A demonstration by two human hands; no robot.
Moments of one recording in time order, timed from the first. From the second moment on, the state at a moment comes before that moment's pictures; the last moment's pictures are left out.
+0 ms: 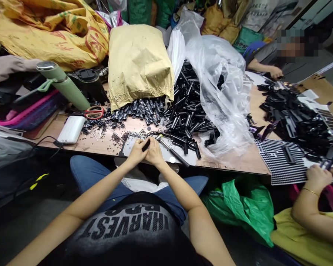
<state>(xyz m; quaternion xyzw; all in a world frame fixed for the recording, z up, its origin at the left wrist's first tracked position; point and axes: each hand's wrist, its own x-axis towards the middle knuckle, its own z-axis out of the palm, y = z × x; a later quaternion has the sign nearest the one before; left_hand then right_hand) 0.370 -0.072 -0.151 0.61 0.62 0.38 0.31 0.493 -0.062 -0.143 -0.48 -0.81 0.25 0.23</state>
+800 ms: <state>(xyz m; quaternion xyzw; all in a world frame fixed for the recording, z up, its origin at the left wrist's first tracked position) 0.381 -0.089 -0.181 0.83 0.54 0.14 0.01 0.535 -0.110 -0.093 -0.61 -0.76 0.19 0.14</state>
